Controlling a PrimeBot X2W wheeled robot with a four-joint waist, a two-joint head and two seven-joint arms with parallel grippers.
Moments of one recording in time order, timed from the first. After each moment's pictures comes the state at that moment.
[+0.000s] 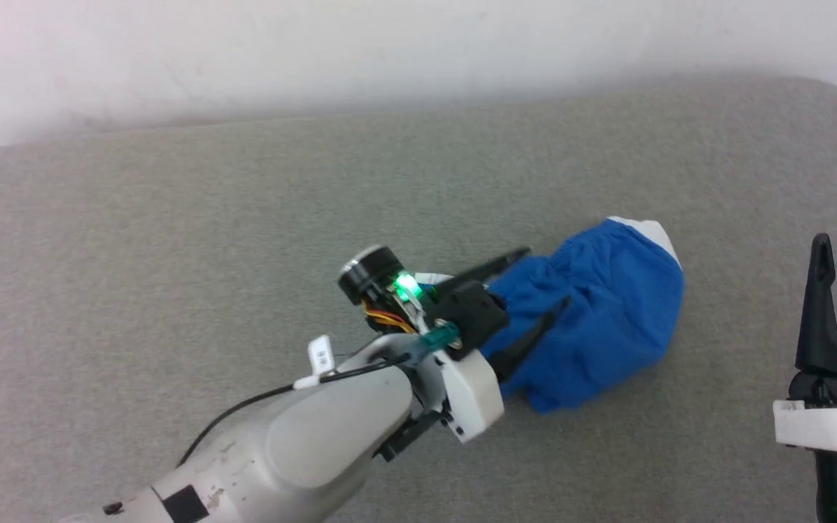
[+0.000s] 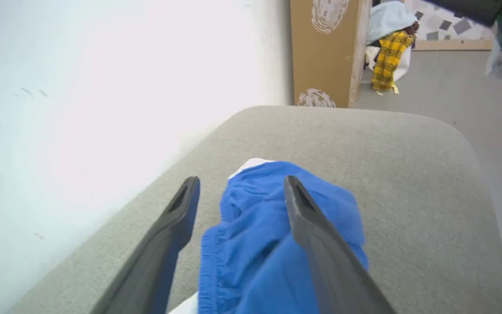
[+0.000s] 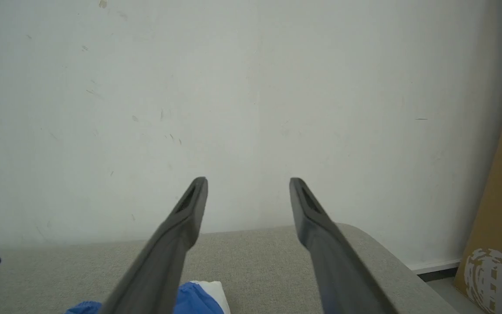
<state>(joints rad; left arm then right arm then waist) -0.78 0.25 -1.15 0.36 -0.52 0.02 -0.17 -0.02 -0.05 -0.21 -0.16 0.14 0.13 -0.26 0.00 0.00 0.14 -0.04</state>
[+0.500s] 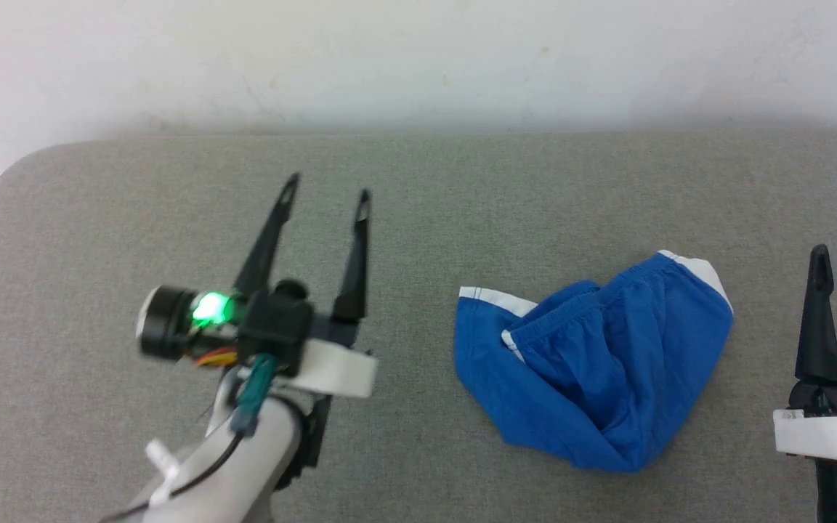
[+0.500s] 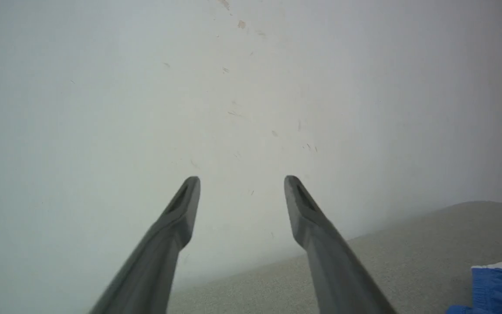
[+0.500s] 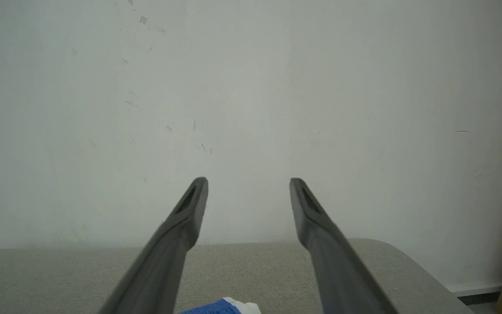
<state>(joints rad) -0.47 0.36 -0.69 0.03 -0.30 0.46 -0.26 0.01 -0.05 -0.21 -0.16 0.13 0.13 -0.26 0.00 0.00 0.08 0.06</state>
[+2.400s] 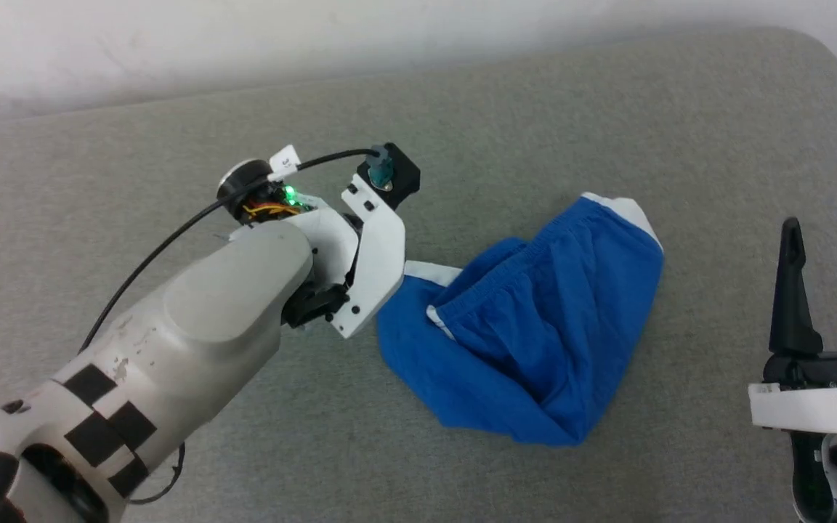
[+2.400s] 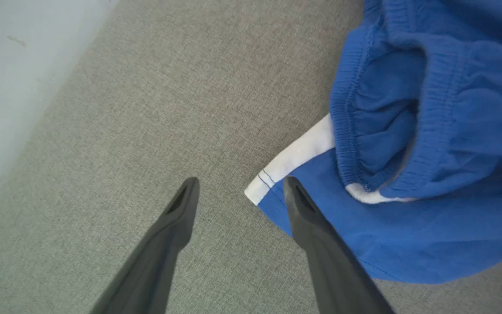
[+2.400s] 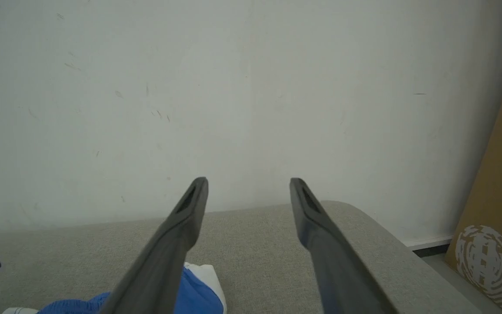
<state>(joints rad) -1.04 0.36 -1.14 0.57 -0.73 -0.13 0.52 -0.06 -0.05 -0.16 -0.12 0.15 0.13 -0.26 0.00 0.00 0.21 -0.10</state>
